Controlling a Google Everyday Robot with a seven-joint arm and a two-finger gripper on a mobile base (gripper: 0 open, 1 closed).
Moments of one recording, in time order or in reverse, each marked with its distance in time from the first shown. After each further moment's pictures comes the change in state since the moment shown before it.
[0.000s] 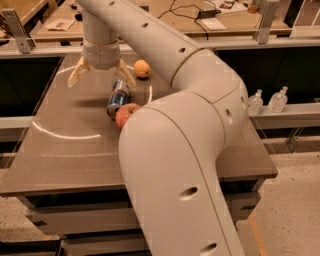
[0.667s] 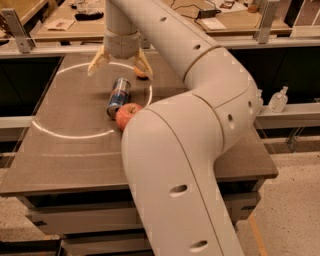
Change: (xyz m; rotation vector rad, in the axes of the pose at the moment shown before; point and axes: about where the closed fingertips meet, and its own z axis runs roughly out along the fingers) arm 0.030 0.053 -0.026 -0.007 0.070 0.004
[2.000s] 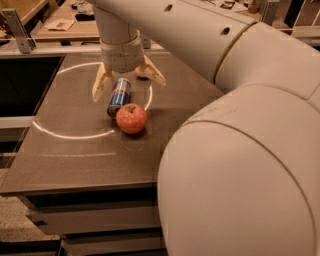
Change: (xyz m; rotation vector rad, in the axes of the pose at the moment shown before) arm -0.102 0.020 -0.025 -0.210 -0.064 -0.197
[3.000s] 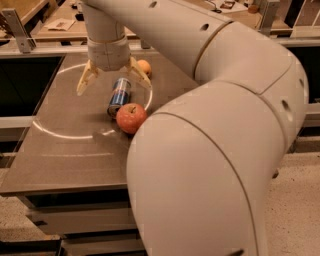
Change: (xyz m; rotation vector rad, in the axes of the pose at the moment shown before) arm 0.017 -0.034 0.002 0.082 -0.033 0.161
